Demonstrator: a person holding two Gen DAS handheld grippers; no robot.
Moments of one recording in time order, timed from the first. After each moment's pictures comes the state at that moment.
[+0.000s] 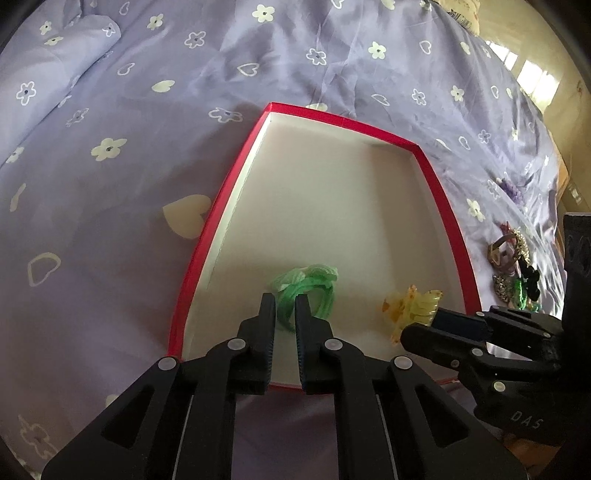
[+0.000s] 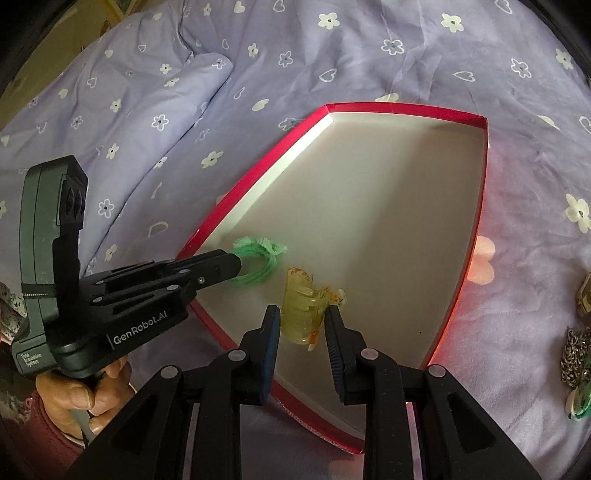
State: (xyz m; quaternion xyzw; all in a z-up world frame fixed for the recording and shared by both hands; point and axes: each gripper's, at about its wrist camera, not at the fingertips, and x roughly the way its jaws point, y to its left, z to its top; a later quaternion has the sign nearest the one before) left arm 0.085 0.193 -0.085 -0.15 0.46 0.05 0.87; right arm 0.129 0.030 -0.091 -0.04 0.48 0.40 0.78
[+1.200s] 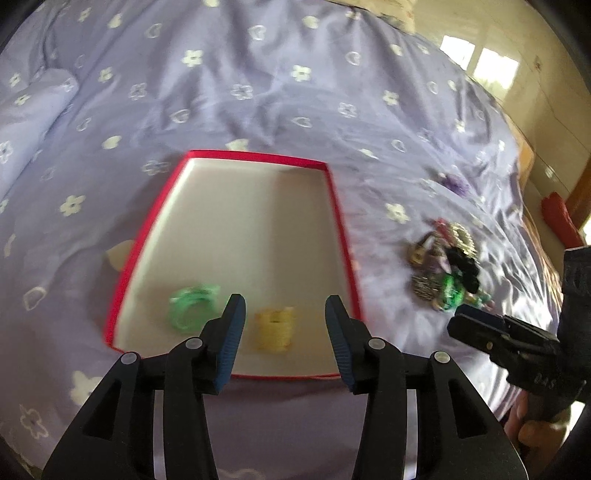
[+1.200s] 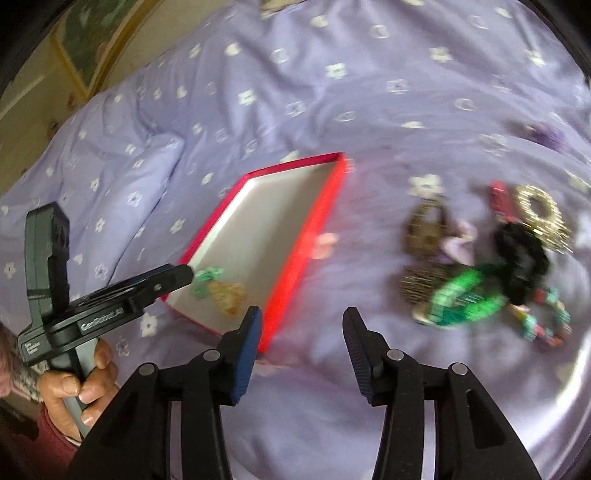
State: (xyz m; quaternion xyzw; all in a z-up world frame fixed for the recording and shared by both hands) left arm 0.077 0.110 -0.025 -0.11 0.42 -0.01 0.90; right arm 0.110 -0.121 -0.046 0.07 0.43 0.30 0.85
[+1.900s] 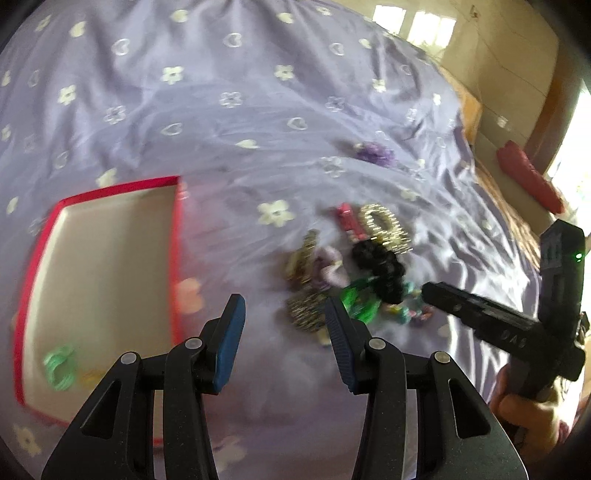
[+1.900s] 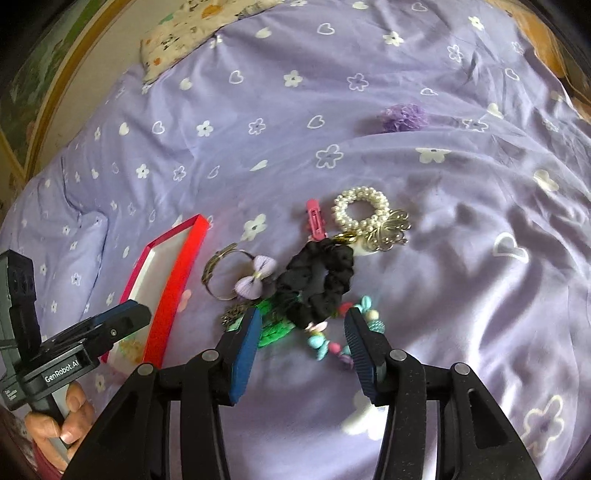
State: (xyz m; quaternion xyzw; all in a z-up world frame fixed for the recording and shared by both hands) left arm 0.137 -0.020 -0.017 -0.05 0.42 -0.13 0.89; right arm 0.146 -0.248 -0.056 0.15 0.41 0.17 0.88
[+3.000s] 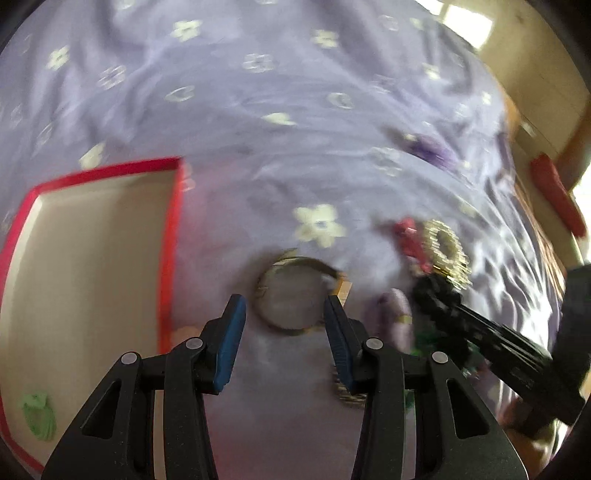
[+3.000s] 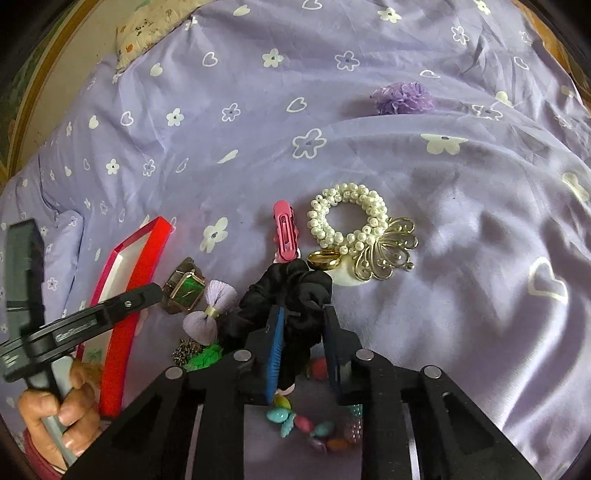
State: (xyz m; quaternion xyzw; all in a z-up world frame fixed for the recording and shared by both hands) left arm 0.221 -0.013 -0.061 -0.07 0.47 -0.10 0.87; right arm 0.202 -0.241 -0.091 0.13 0.44 0.15 0.88
